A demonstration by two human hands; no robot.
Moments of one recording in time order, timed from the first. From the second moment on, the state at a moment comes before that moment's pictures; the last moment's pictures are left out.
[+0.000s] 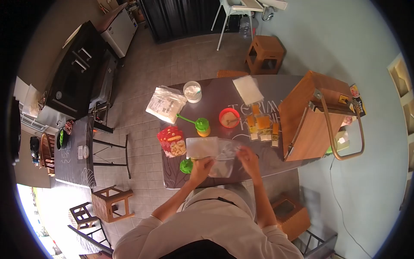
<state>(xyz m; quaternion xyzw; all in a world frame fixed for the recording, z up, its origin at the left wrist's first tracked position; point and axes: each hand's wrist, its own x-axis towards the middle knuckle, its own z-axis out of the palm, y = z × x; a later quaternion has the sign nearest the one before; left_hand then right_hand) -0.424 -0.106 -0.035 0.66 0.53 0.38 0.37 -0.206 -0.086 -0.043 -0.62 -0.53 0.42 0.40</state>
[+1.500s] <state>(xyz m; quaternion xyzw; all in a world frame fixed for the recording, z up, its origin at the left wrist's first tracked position) -0.389 -0.094 -0.018 0.59 0.56 0.33 0.48 -0.095 -0.033 -0.164 -0.75 -0.65 0.04 0.04</state>
